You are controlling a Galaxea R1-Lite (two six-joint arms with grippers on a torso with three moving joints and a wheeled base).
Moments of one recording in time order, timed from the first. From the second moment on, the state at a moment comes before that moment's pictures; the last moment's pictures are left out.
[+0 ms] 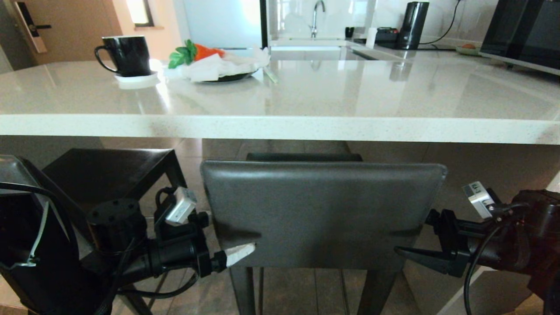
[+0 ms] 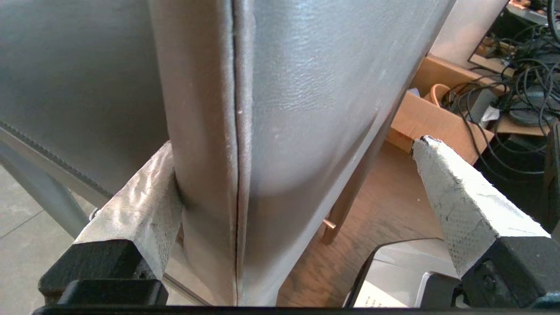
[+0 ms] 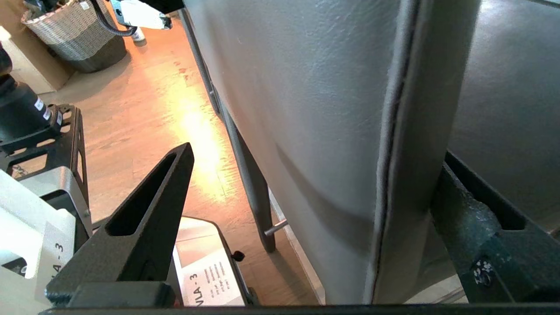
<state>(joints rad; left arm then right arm) -0.36 1.96 -0.32 -1.52 -0.76 0.00 0.02 1.84 -0.31 -1.30 1.16 -0.16</state>
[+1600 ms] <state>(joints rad) -0.37 1.97 -0.32 -1.52 -0.75 0.01 0.07 1.84 -0.31 -1.32 1.14 -0.15</state>
